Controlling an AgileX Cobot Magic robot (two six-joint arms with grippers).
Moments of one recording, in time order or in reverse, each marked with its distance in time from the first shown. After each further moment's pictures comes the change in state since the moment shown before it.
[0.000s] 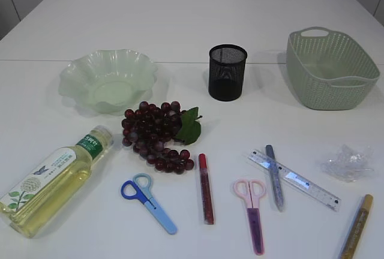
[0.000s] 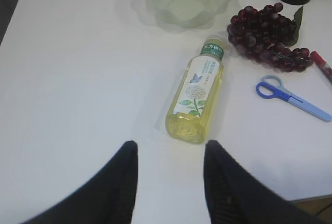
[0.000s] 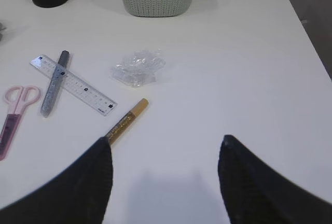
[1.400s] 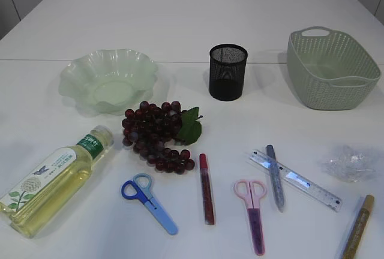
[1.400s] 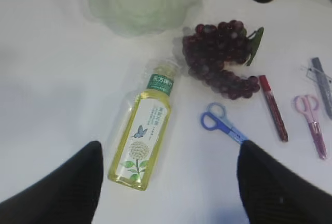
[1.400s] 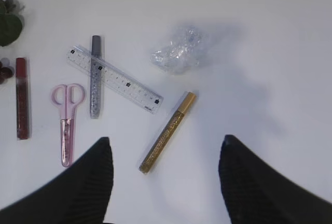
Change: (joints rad) left arm -0.025 1.065 -0.676 -0.168 0.017 -0.029; right arm 0.000 0.863 -0.395 0.141 -0.041 0.083
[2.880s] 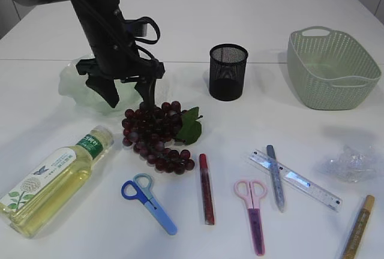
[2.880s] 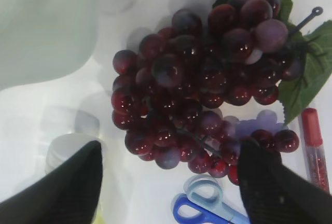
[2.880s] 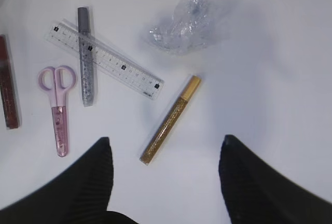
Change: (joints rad) left arm -0.252 1.139 -0.708 0.063 0.102 -0.137; right arm 0.000 0.274 -0.092 0.029 0.030 0.001
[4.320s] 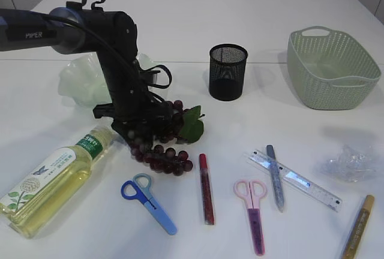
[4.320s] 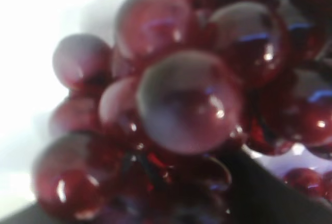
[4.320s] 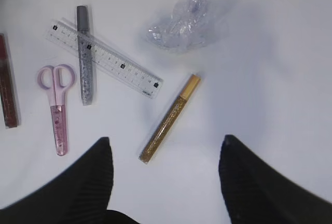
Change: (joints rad) left arm 0.004 0.199 -0.006 -0.082 -0.009 0.006; right arm 0.000 0.000 0.000 -0.002 0.005 0.000
